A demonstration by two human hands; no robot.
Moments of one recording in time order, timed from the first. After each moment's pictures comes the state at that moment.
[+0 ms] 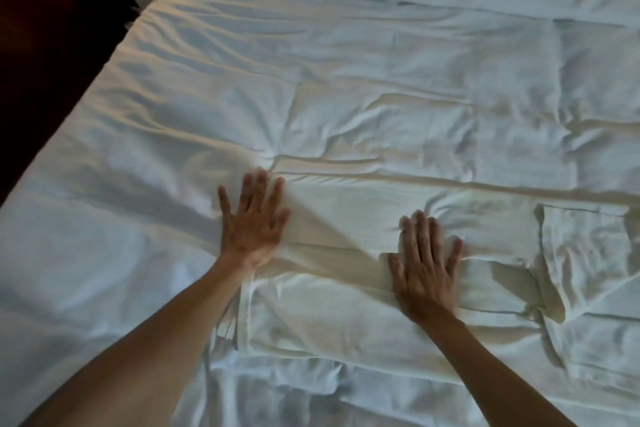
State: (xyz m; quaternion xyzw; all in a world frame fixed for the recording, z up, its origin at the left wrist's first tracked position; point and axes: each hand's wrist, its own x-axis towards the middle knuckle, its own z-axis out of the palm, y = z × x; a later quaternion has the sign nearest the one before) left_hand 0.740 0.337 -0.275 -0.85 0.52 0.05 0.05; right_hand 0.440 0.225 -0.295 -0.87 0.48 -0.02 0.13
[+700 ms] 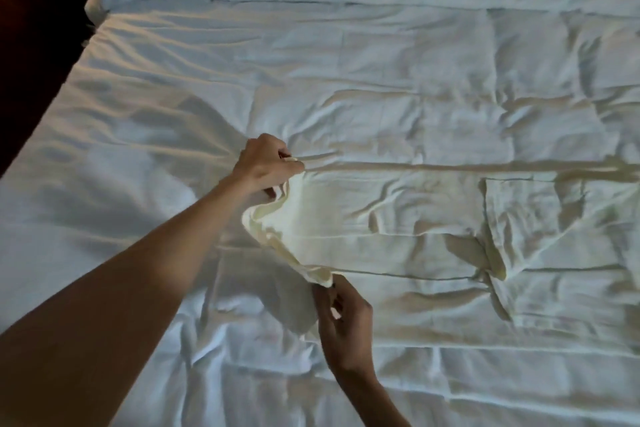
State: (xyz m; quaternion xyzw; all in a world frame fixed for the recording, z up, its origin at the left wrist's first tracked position) left_hand 0.700 0.216 -0.142 -0.84 0.41 0.30 -0.18; right_hand 0.467 0.346 -0.201 -0.59 0.49 -0.32 0.55
